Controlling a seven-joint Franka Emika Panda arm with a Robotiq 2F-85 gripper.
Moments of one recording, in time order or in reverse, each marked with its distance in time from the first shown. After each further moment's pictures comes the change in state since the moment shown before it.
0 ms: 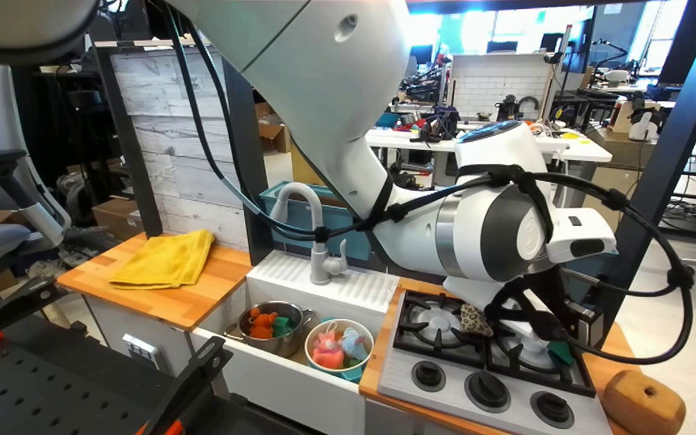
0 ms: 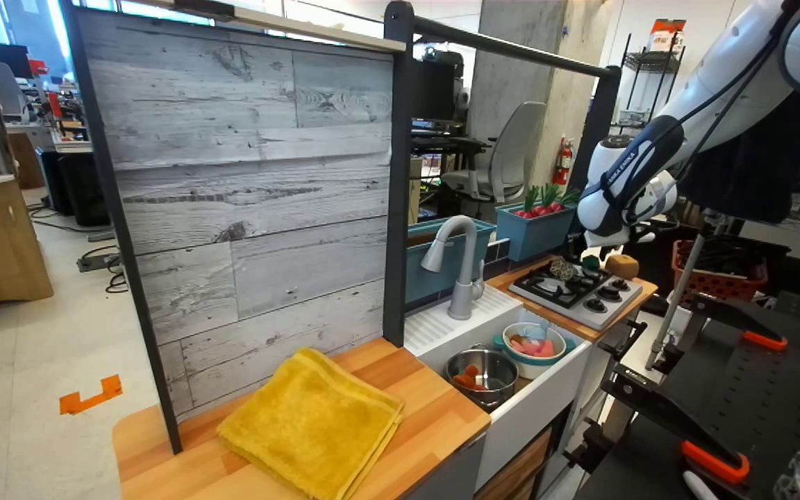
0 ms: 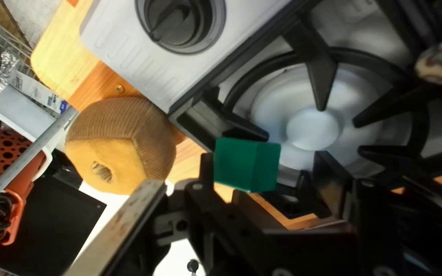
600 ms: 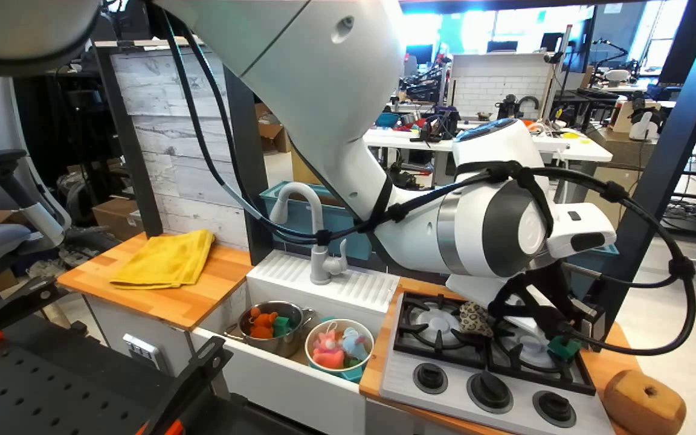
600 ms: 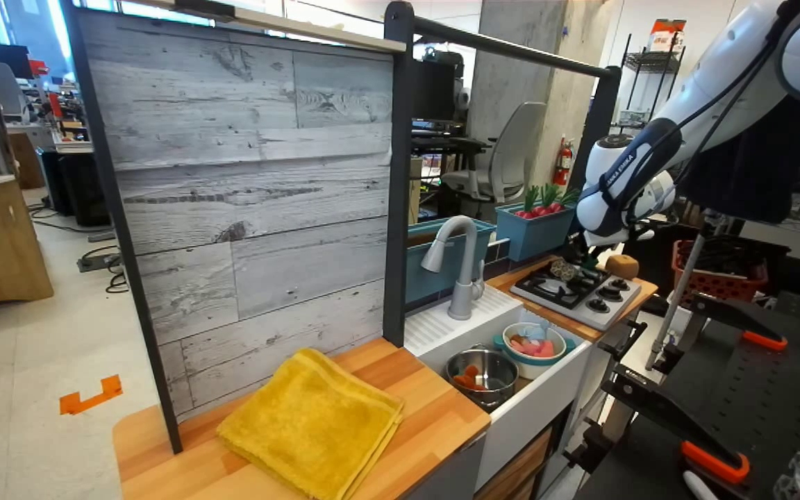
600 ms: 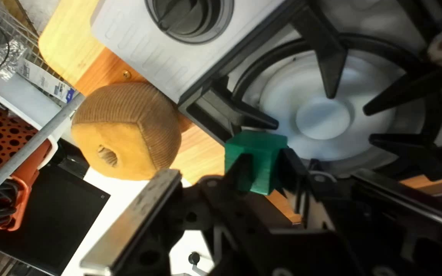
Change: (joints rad) arm 0.018 0.013 -0.035 0.020 0.000 -0.006 0.006
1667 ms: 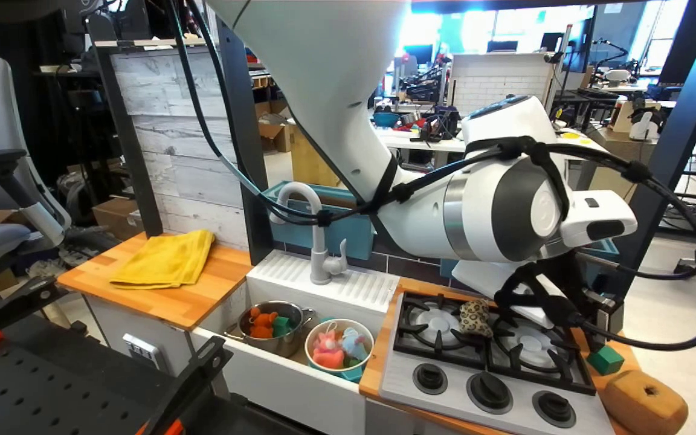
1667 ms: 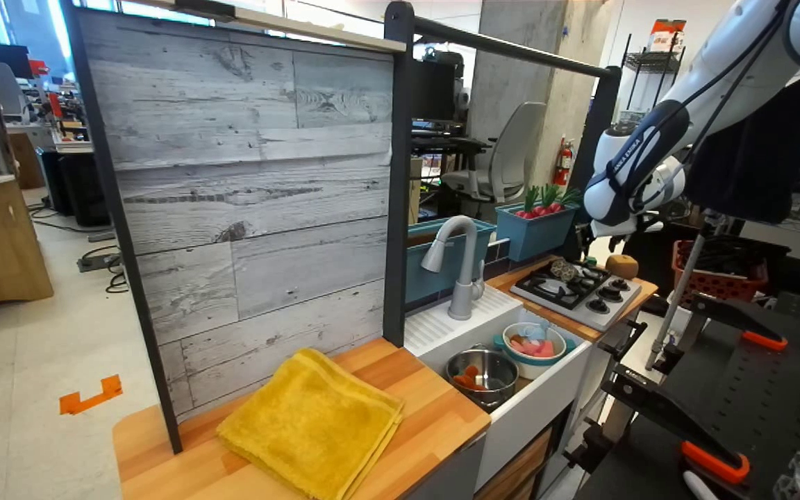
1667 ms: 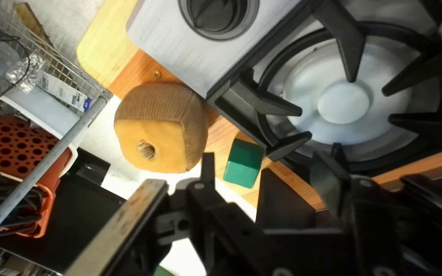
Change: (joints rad) arm 0.010 -0.078 -0.009 -0.099 0.002 0.002 0.032
